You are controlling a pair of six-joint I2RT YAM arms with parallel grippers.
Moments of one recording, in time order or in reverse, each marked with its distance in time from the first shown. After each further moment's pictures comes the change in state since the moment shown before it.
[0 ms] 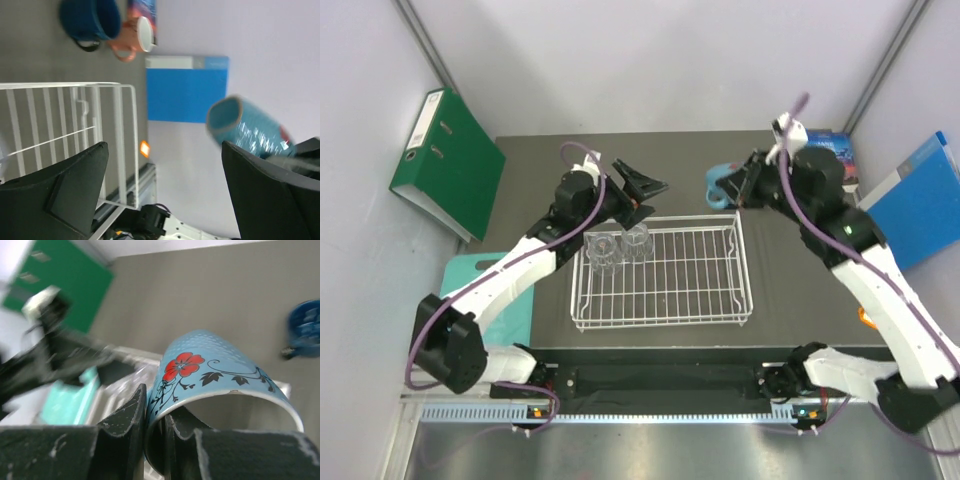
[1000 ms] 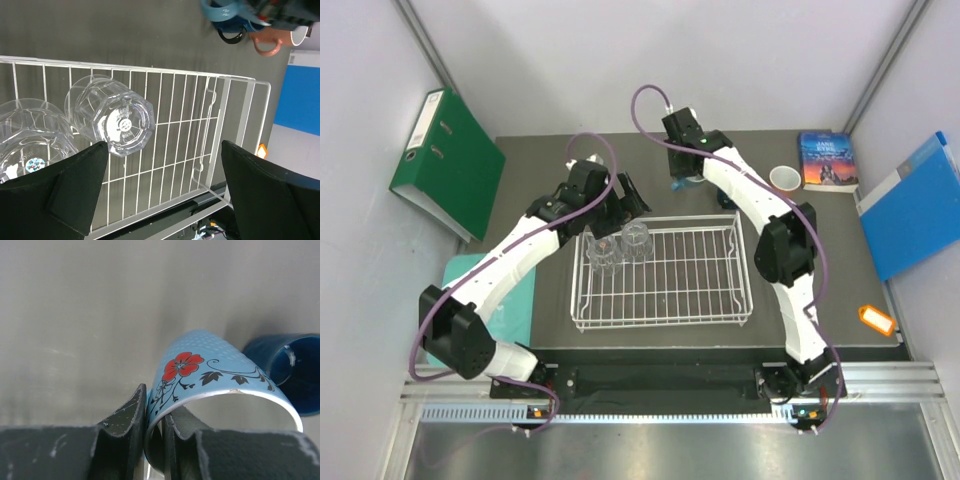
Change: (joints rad) left arm 0.003 0.063 0.262 -0.717 -0.266 0.385; right arm 0.079 1.153 0.895 -0.337 0.429 -0.228
